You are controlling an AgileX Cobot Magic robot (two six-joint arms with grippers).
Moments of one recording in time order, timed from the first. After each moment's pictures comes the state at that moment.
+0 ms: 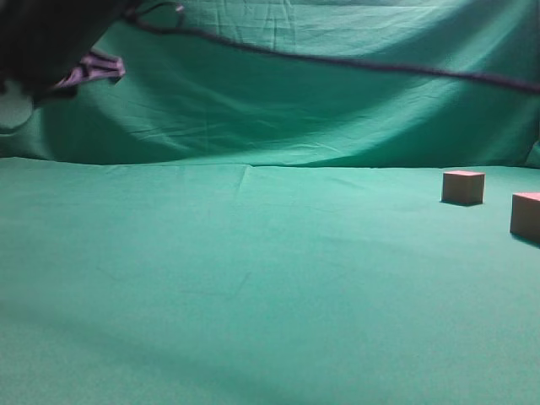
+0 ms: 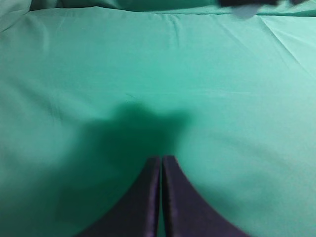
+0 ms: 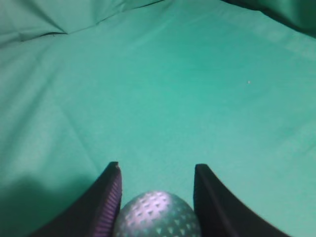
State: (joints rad) left arm -0.03 -0.02 0.02 0.14 0.35 -0.09; right arm 0.97 2.55 -2.19 0.35 0.14 -0.34
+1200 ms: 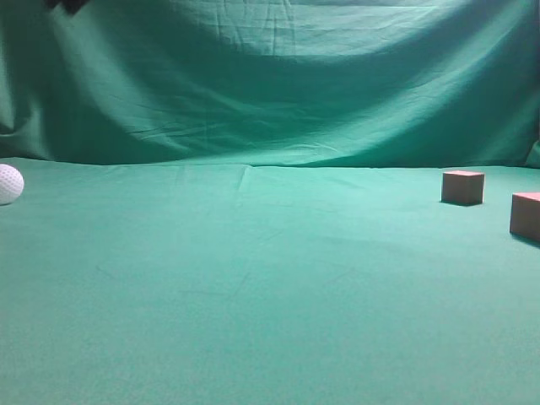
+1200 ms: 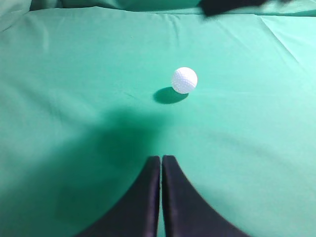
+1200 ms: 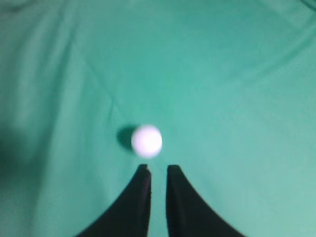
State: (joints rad) left arm -0.03 -0.02 0.02 0.14 0.35 -0.09; right arm 0.84 2.20 -2.33 0.24 1.10 -0.19
